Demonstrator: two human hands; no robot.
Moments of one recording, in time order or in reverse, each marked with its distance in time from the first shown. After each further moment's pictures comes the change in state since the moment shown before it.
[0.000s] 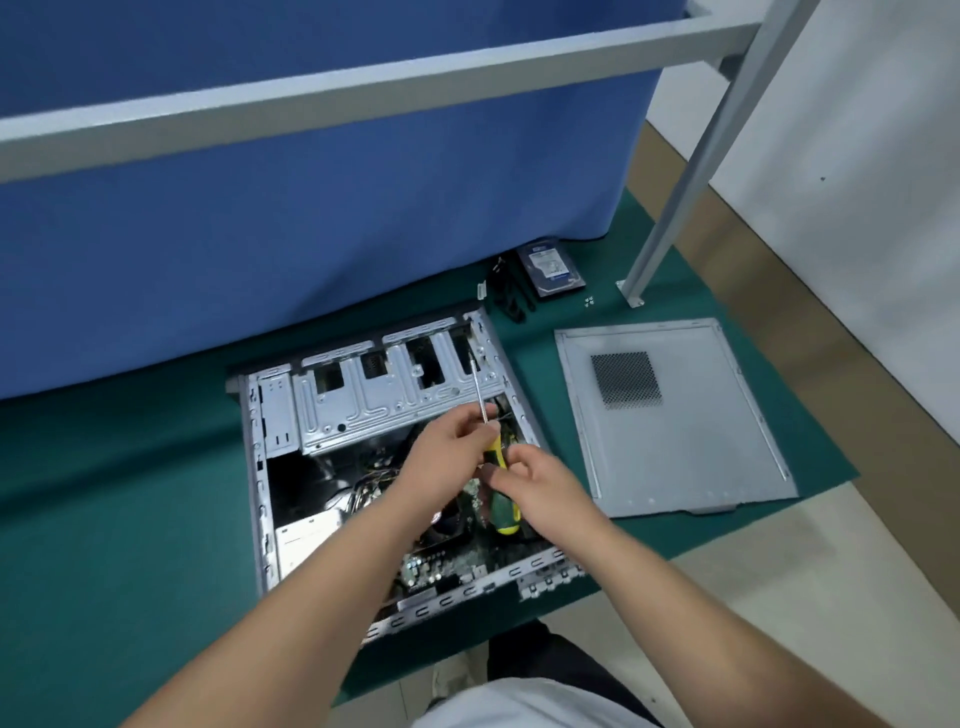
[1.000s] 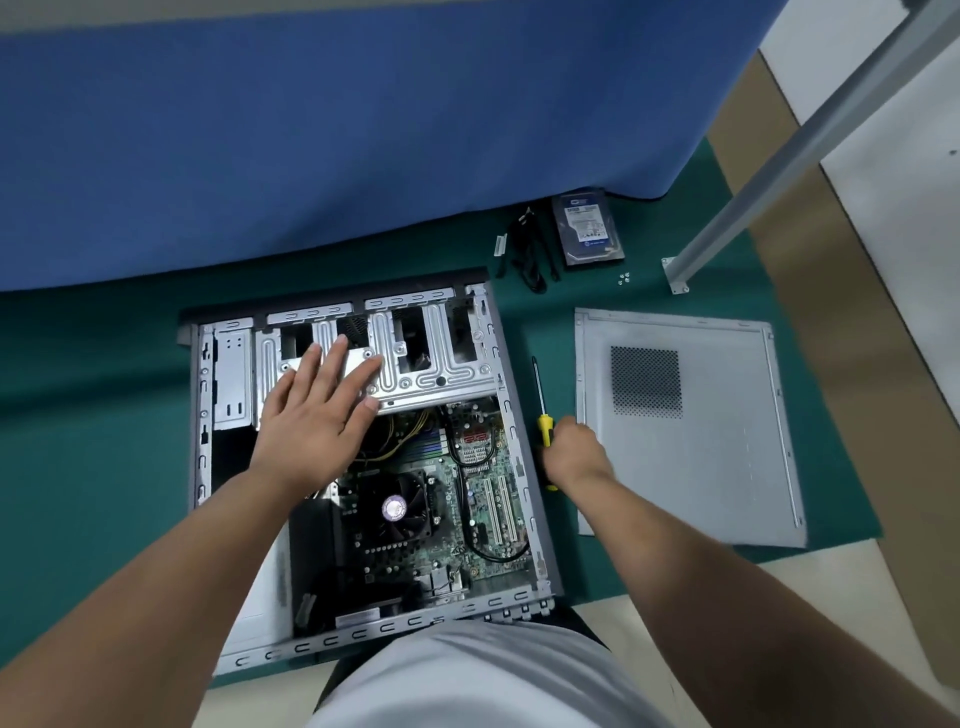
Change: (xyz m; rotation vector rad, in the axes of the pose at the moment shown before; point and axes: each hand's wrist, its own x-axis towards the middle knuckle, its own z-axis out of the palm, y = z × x) left_hand 0.055 -0.071 -0.096 1.062 0.247 0.062; right_hand 0.149 0.073 -0.079 -0.841 0.136 0.333
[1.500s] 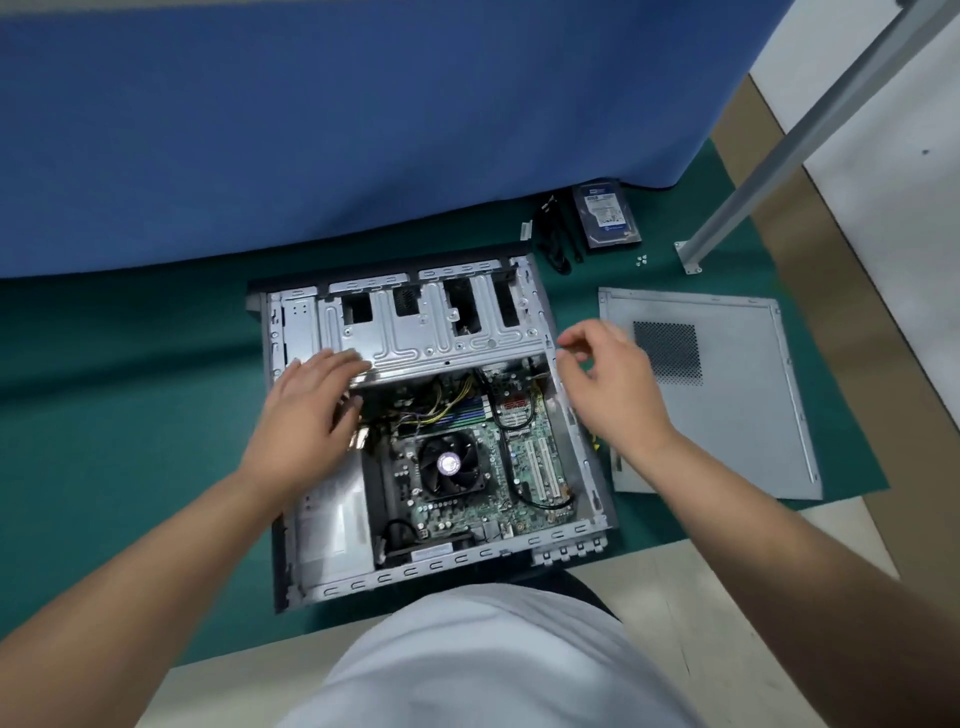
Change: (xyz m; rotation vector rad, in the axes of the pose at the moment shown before) left_hand -0.057 -0.070 -0.019 -0.171 0.169 0.183; right_hand -0.114 -0.064 -0.054 0.211 0.460 -0.596
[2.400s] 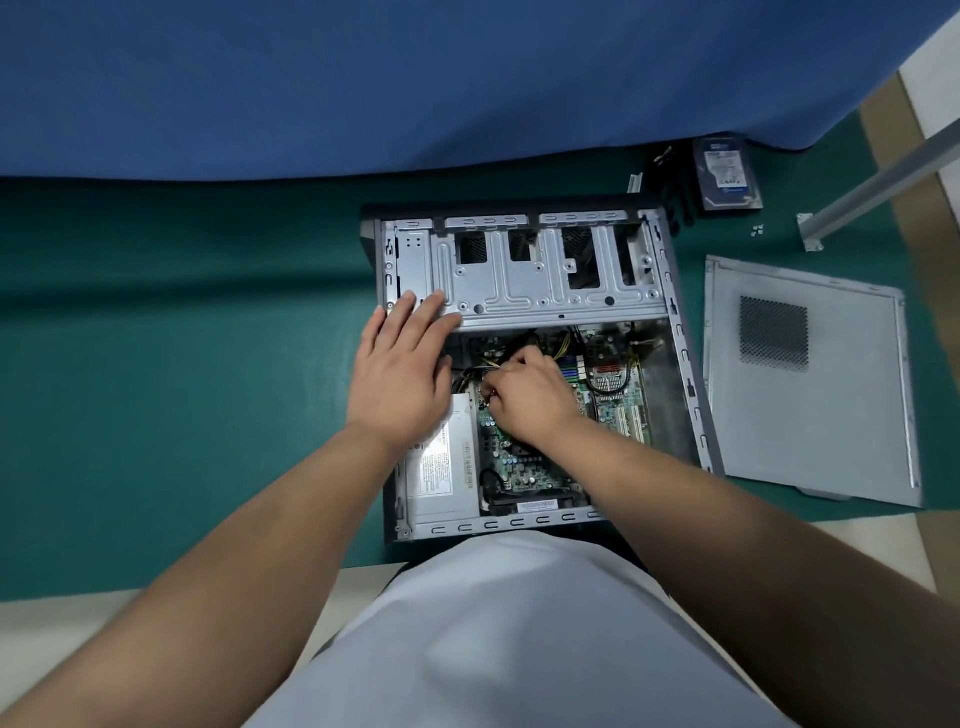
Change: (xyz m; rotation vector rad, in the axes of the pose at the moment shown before) left_hand -0.023 -0.024 0.022 0.147 0.172 -0.041; right_hand -0.014 -0.071 0.194 -0.502 -0.568 -0.279
